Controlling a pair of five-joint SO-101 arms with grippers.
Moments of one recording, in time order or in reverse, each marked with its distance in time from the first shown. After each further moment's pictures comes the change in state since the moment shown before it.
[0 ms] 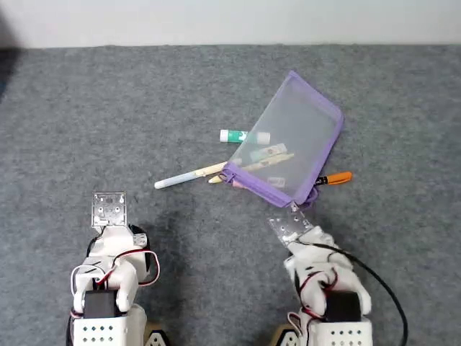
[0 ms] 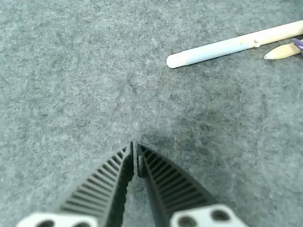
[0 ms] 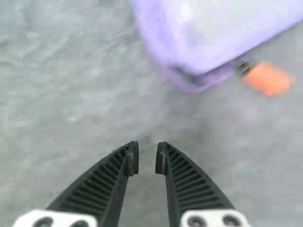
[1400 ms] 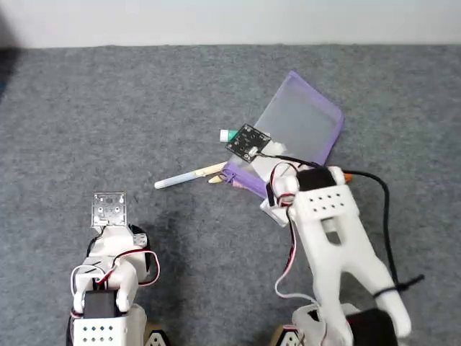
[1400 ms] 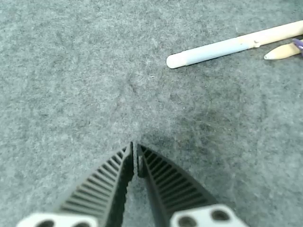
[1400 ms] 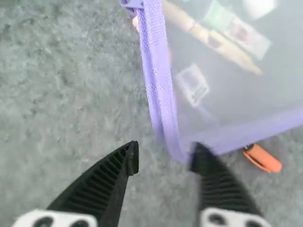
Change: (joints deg) left arm 0.0 0.0 0.0 0.0 0.0; right arm -11.7 84.0 -58.1 -3.1 0.1
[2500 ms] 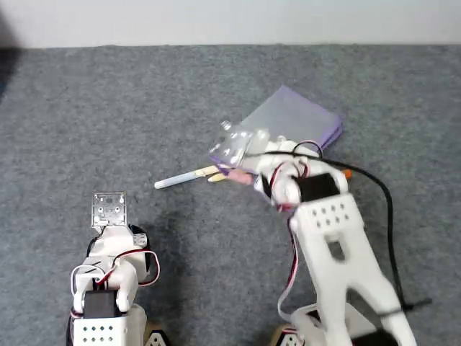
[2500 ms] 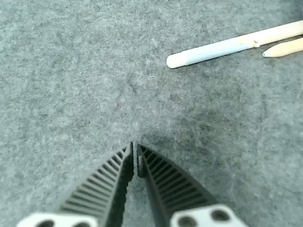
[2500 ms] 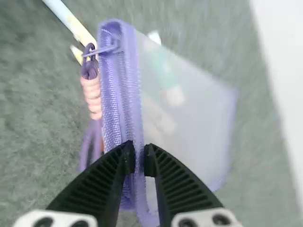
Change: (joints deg) left arm 0.0 0.0 0.0 0.0 0.0; right arm -4.5 -12.7 -1.1 -11.8 17.4
